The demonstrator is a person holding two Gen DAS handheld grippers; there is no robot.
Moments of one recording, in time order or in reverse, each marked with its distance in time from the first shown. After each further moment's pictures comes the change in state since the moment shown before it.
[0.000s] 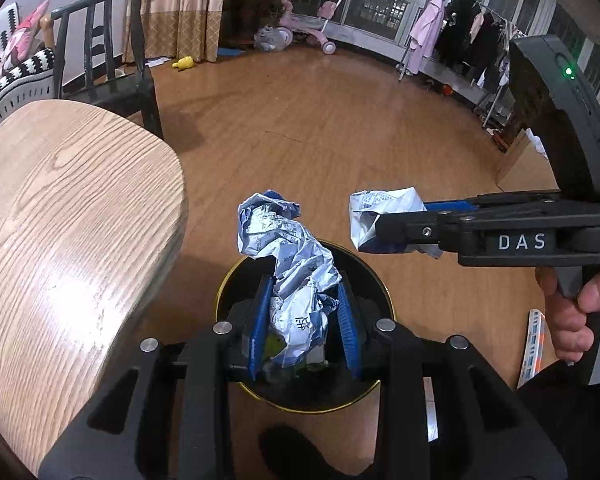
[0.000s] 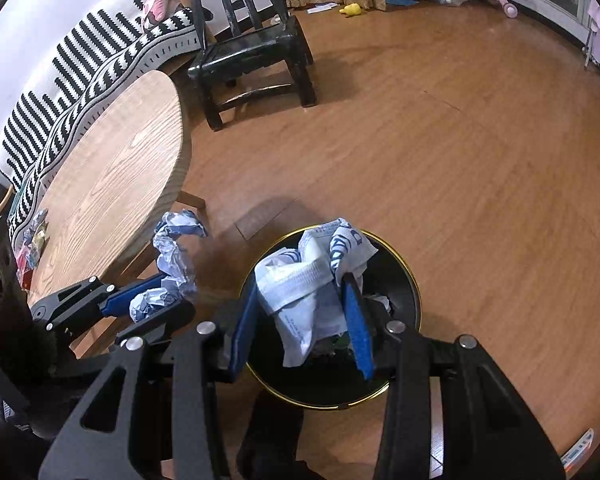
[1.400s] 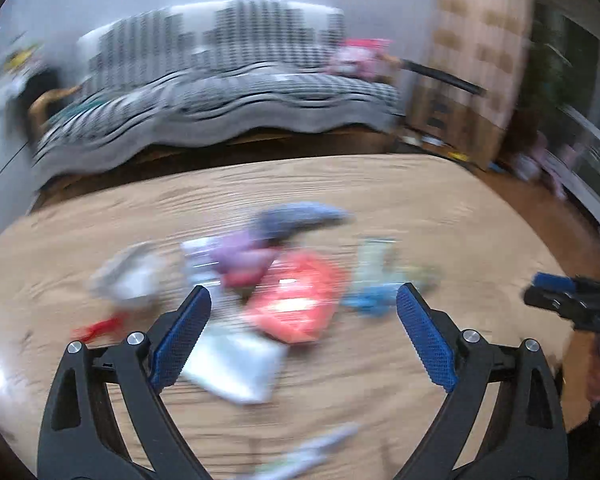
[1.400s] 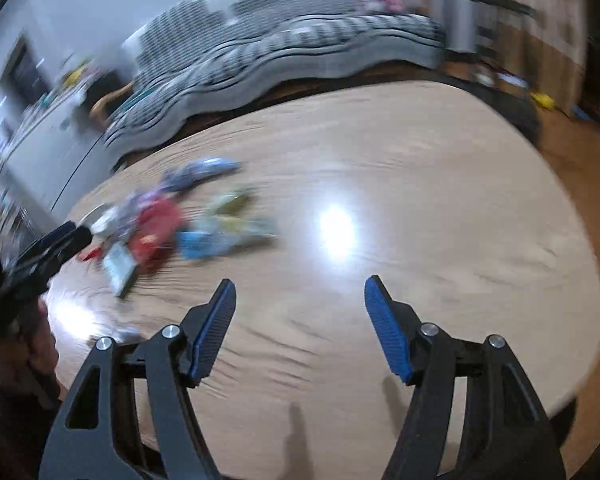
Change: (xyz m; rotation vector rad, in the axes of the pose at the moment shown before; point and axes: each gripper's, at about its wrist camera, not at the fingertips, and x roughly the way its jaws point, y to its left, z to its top) left arm -0.372 0.300 -0.202 -0.638 -0.285 0.734; right arm 0.051 0.422 -0.005 -0.532 -0.035 0.308
